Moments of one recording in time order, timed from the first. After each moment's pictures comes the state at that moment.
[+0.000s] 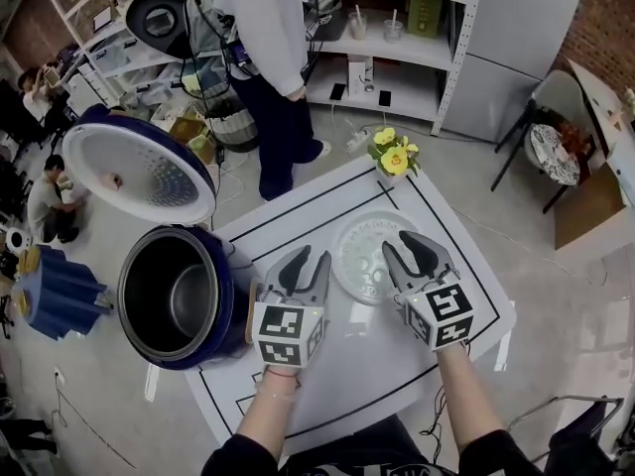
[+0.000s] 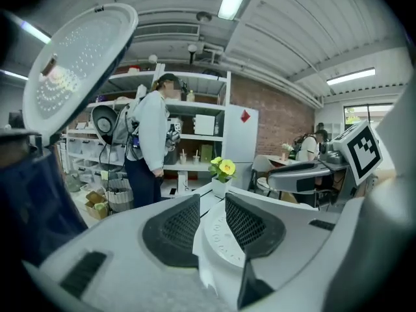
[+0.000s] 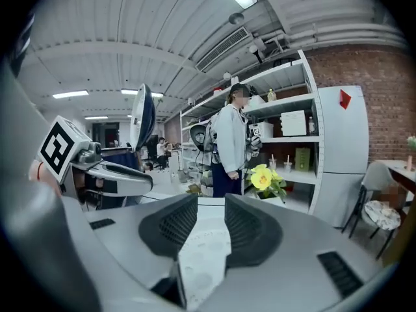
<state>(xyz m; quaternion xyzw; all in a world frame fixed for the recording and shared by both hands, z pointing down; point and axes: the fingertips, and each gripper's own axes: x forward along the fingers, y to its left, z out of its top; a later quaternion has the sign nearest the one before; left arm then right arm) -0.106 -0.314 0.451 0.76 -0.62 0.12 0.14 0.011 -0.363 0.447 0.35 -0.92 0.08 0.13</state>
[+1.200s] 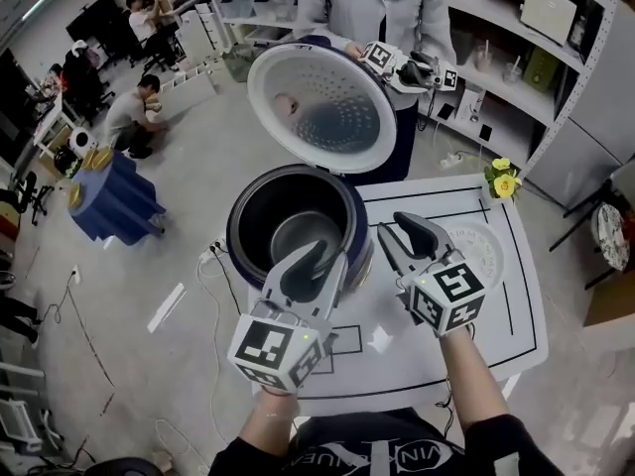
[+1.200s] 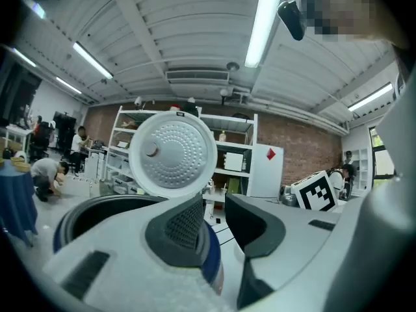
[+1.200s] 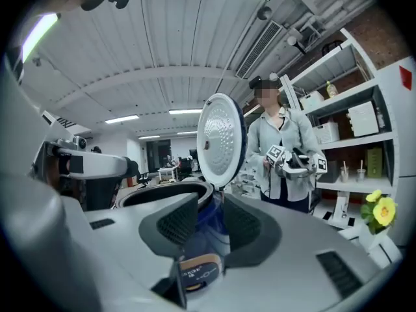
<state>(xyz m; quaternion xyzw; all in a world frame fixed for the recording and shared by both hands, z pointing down) -0.226 -0.139 0.307 0.68 -0.73 -0.01 0.09 -0.194 -0.240 0.357 0.13 -0.99 0.08 0.07</state>
